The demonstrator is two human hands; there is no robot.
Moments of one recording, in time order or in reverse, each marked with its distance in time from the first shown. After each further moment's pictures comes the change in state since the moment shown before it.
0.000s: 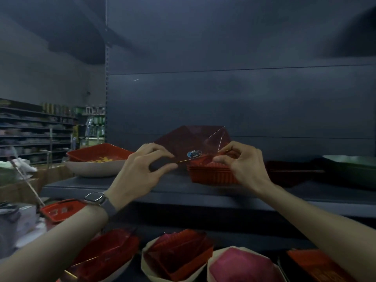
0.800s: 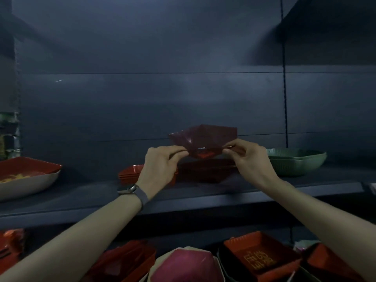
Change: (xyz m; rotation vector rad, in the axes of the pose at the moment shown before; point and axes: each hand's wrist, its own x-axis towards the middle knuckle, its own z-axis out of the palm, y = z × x) left_hand 0.093 0.139 0.168 -0.299 0.053 -0.065; right_hand -0.024 0.073 -0.182 -0.281 0.182 0.046
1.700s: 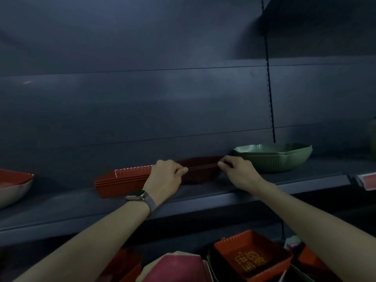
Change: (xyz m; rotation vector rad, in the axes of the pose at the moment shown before) left_hand -0.002 0.009 0.074 0.192 -0.403 -0.202; right_hand 0.009 0.088 0.008 -0.167 -0.266 0.245
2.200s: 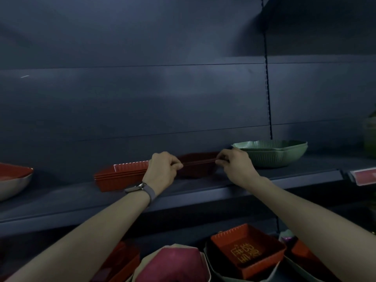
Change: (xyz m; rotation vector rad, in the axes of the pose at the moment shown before) left_hand 0.001 0.004 -0.007 -0.066 0.051 -0.096; right_hand 0.001 -0.005 0.002 -0.124 0.118 -0.059
